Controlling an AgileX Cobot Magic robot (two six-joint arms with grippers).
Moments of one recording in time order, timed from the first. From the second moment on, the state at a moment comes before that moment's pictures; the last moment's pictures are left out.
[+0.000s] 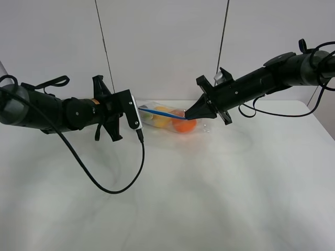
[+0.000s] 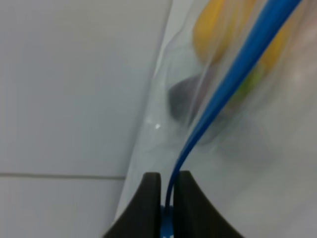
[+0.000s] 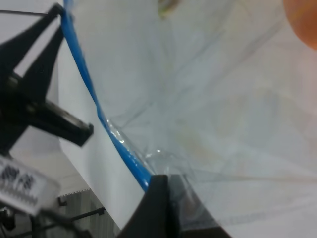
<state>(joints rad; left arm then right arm) -0.36 1.89 -0.97 -0.40 -0.39 1.50 0.10 2.09 -1.48 1.12 1.10 -0.52</state>
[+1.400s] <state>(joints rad) -0.13 1.89 -0.97 -0.20 -0.42 1.11 0.10 2.09 -1.48 1.09 1.13 -0.52</state>
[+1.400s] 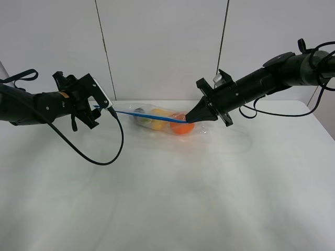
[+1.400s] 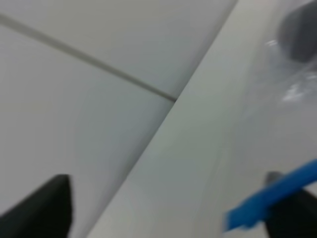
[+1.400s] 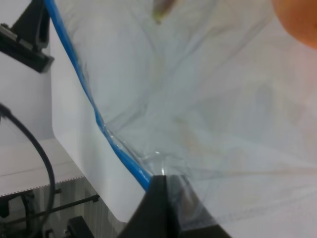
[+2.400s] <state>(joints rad) 0.01 1.89 -1.20 -0.34 0.15 0.60 0.10 2.09 -1.48 1.09 1.13 -0.52</state>
